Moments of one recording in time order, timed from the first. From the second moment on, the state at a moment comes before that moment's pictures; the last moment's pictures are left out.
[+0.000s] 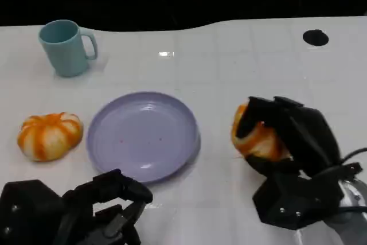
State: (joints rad) left arm 0.30 0.18 -0.04 -0.52 -0.25 0.53 -0.25; right arm -0.27 -0.17 0.28 0.25 -0.59 -0.29 -0.22
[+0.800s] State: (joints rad) left arm 0.30 0.18 -0.04 -0.52 -0.25 0.52 -0.25; right arm -0.64 0.08 0.42 0.82 -0.59 -0.39 -0.30
